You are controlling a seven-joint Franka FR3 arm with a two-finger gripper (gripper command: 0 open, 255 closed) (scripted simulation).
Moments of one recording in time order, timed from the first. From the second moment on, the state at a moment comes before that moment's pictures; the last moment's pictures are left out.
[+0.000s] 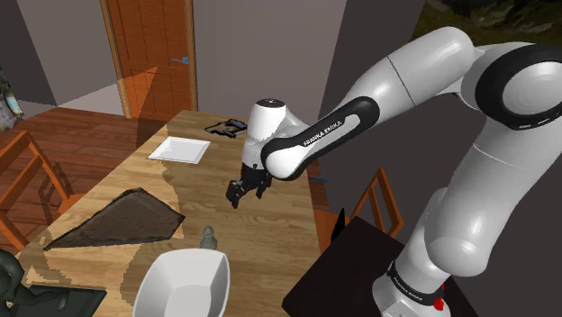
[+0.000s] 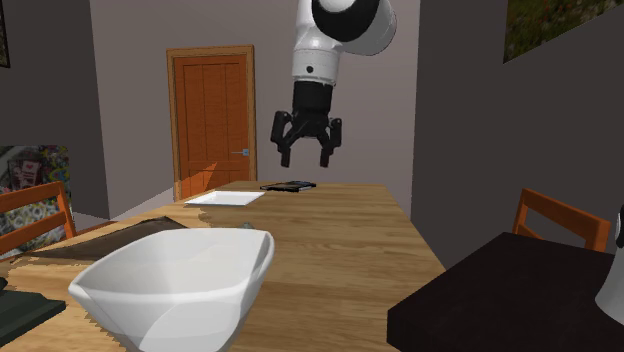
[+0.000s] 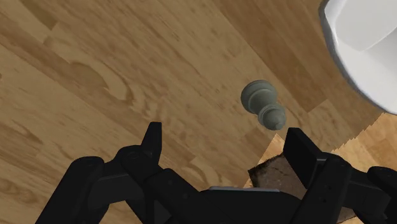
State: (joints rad) arm 0.13 0.01 0.25 -2.38 -0.01 2.50 0.50
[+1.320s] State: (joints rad) arm 0.27 0.56 0.18 -2.02 -0.21 2.74 0.72
